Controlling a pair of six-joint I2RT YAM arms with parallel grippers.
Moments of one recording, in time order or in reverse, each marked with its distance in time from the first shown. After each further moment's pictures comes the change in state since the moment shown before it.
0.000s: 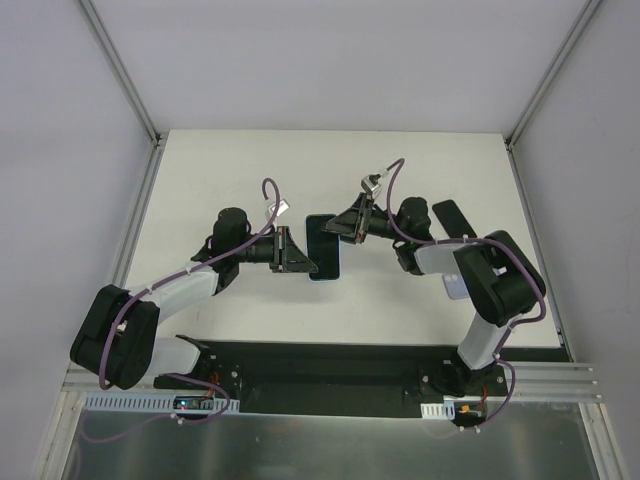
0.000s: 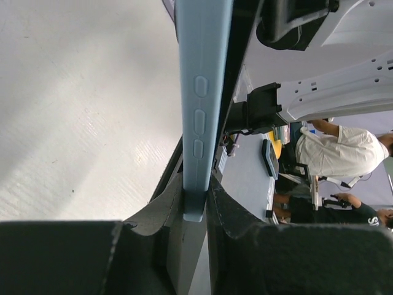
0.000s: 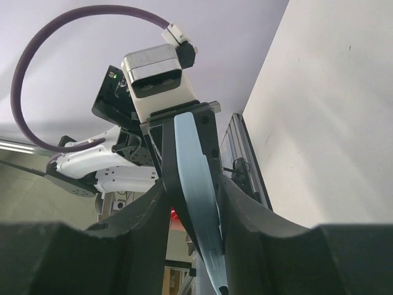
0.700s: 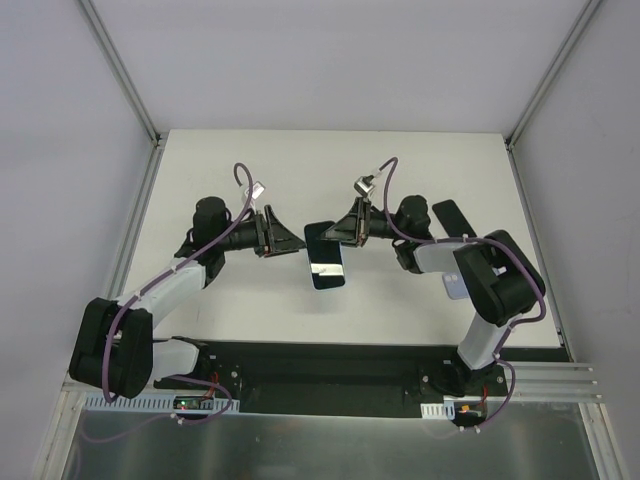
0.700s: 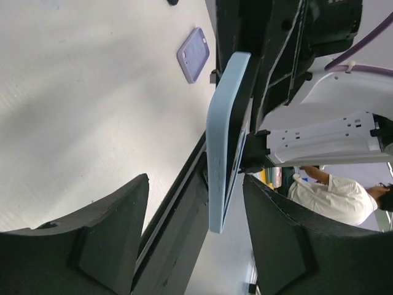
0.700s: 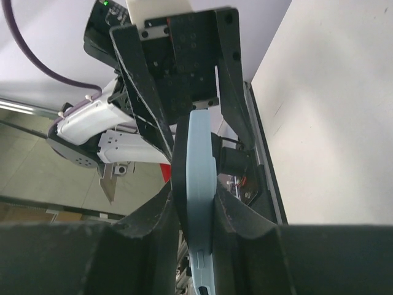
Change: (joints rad) left arm 0.141 -0.056 0.045 -0.068 -0.014 -0.049; right arm -0.001 0.003 0.020 0.002 -0.127 -0.006
